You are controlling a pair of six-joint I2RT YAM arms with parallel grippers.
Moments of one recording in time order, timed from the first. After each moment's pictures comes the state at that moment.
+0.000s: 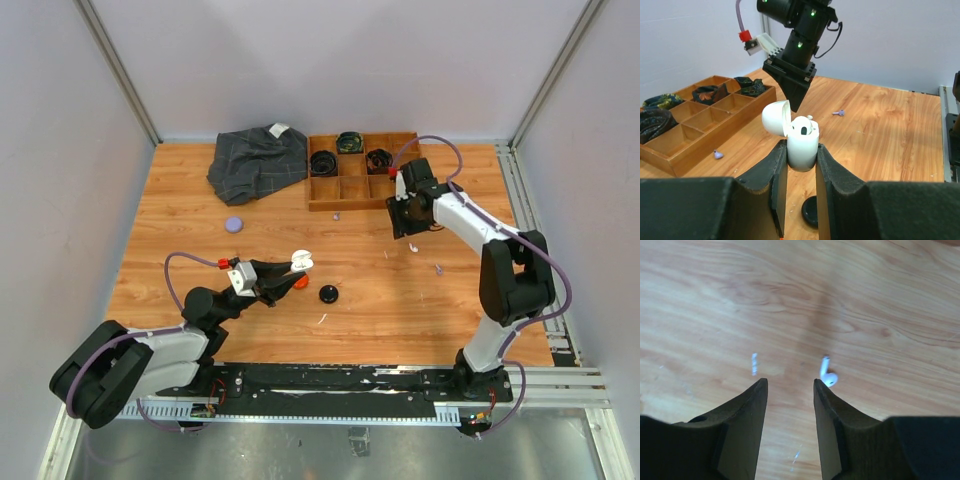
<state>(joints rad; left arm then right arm) -0.57 1.10 0.01 1.44 0.47 -0.11 0.35 1.72 1.28 -0.64 -0.03 0.00</state>
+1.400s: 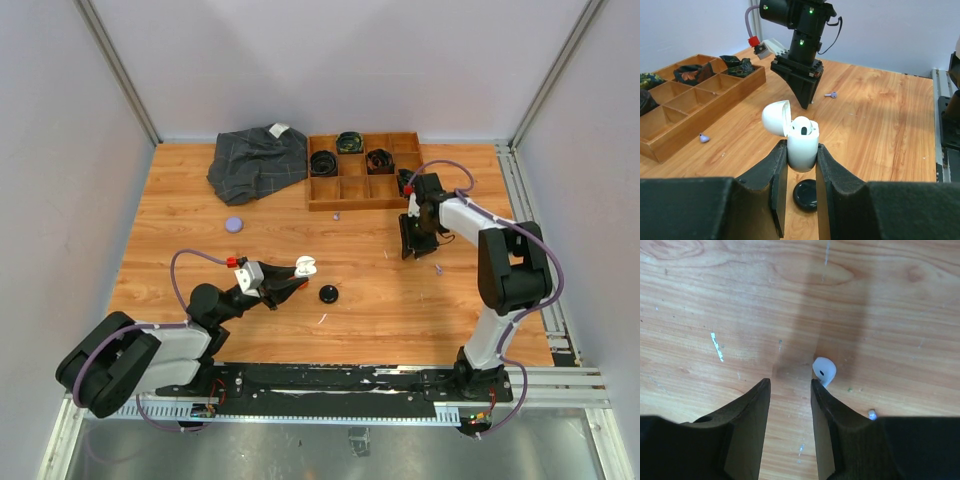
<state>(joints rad) -0.57 1.17 0.01 1.42 0.51 -0.11 0.21 1.82 1.18 -0.64 -0.14 0.10</state>
